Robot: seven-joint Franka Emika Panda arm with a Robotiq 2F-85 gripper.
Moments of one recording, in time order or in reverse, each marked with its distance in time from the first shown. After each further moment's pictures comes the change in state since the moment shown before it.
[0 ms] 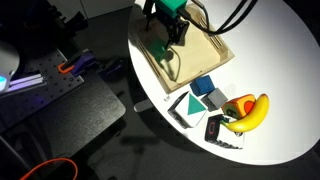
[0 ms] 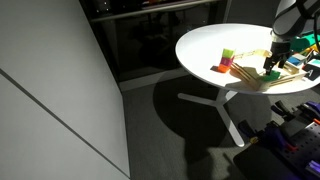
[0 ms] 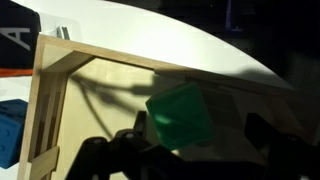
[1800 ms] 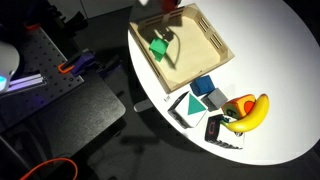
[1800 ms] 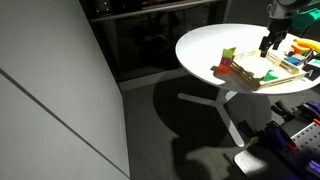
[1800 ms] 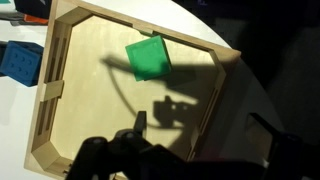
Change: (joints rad) arm 0.044 -0.240 0.066 -0.003 0.018 -0.135 -0.015
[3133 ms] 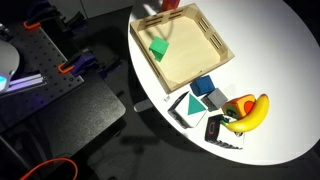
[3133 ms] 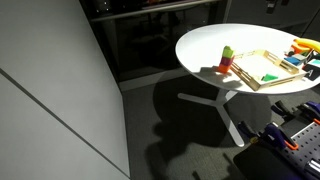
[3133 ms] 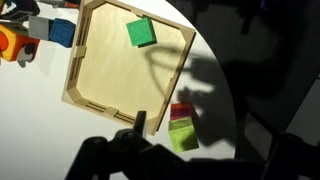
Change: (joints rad) arm 0.103 -0.299 0.046 0.177 0.002 -0.400 0.067
